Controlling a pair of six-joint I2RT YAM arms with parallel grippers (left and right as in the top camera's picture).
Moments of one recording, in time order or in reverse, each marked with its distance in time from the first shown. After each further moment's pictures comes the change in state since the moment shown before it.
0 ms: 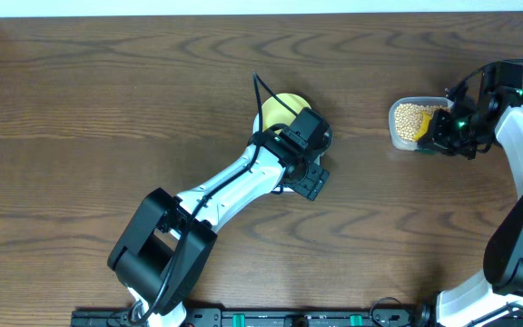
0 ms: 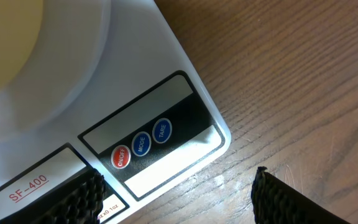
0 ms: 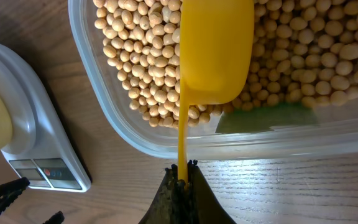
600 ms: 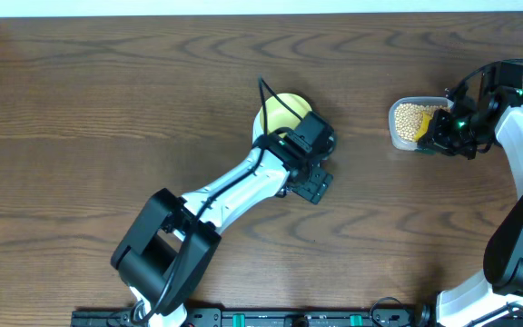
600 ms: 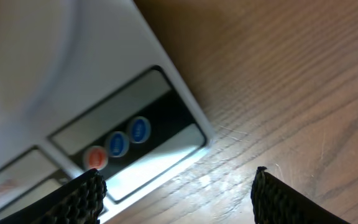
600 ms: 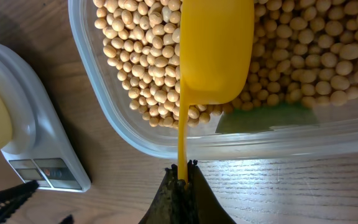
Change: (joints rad) left arm -0.034 0.014 -0.006 0.010 0.000 -0.023; right arm 0.000 0.000 0.000 0.000 0.000 0.000
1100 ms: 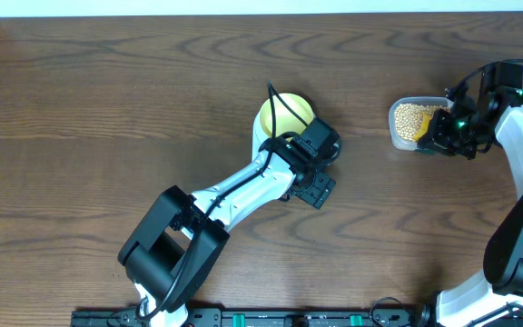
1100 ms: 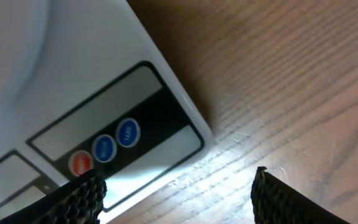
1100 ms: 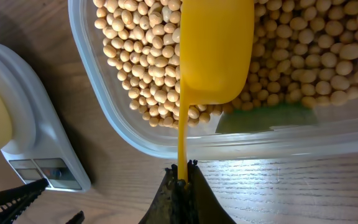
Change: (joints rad) left arm -0.016 0.023 0.000 0.008 -0.024 -0.004; right arm 0.000 0.000 0.000 0.000 0.000 0.000
